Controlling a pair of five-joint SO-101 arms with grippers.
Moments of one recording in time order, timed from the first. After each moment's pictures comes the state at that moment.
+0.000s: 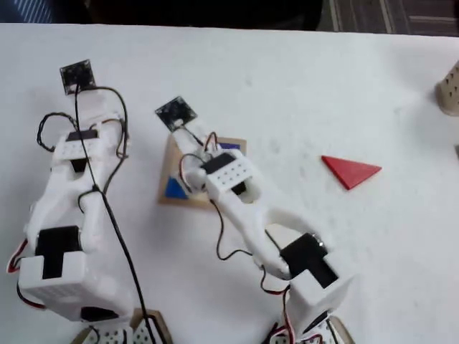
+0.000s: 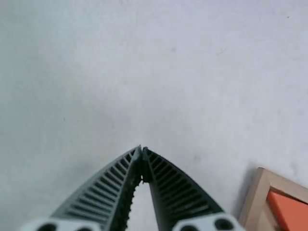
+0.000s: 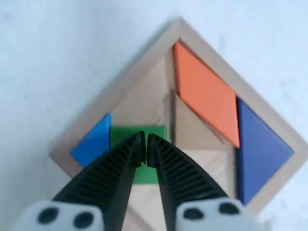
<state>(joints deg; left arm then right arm) -14.0 8.0 25.7 30.0 13.6 -37.6 10.9 22.2 31.8 5.5</state>
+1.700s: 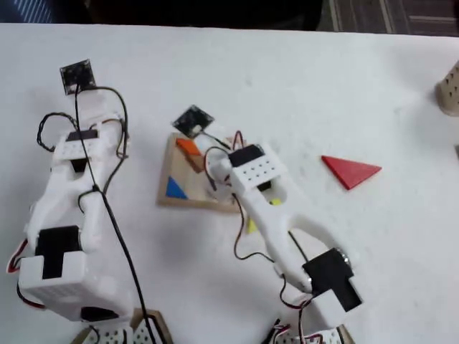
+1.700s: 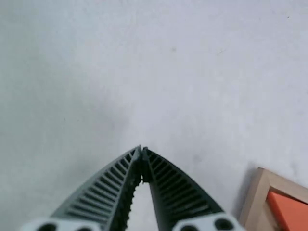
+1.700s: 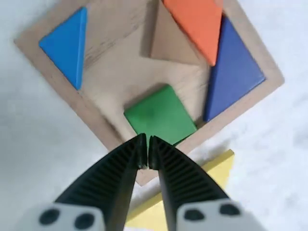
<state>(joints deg) -14.0 8.0 25.7 30.0 13.6 -31.0 1.0 25.8 53.5 22.1</state>
